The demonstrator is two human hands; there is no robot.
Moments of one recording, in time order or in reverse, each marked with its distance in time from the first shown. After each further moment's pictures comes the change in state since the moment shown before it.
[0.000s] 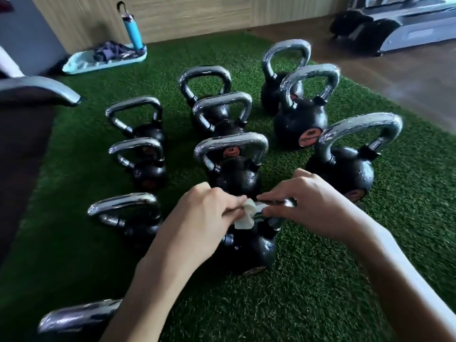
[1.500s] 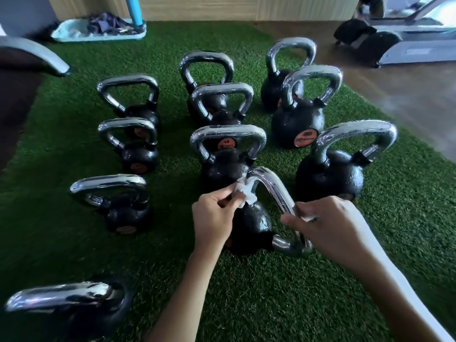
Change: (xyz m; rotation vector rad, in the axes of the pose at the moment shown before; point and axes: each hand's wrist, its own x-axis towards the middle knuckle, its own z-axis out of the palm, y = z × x) left_hand 0.030 -0.021 0.124 -0.731 0.446 -0.342; right_hand -0.050 0.008 0.010 -0.031 0.136 0.378
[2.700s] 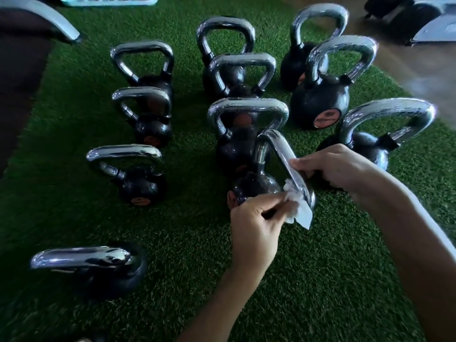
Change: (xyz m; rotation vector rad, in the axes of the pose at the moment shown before) left_hand -0.070 0.019 0.015 -0.126 -0.048 0.221; right_hand 0.059 -0.035 -0.014 0.503 -0.301 0.278
